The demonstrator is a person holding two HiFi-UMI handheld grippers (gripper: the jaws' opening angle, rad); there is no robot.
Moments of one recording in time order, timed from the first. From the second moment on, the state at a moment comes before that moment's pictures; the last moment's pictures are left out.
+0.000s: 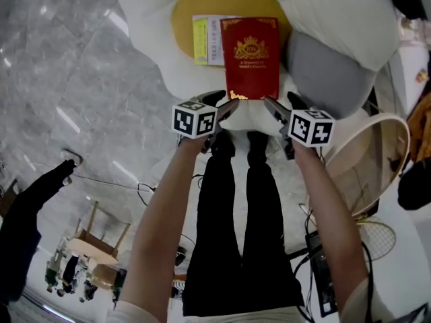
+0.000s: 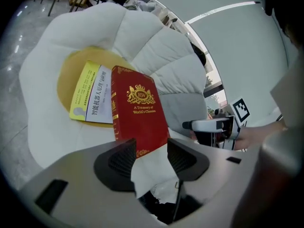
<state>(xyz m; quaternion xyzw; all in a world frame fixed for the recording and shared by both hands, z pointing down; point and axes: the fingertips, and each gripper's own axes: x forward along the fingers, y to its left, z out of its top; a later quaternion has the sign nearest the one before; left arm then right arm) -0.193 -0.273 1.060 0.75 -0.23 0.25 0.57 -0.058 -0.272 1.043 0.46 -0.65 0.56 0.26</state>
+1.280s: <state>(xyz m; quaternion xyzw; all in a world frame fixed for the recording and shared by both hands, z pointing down) -0.180 -0.165 0.547 0.81 -0.35 0.11 0.45 -0.041 -0.197 0.535 0.33 -0.83 0.42 0.17</state>
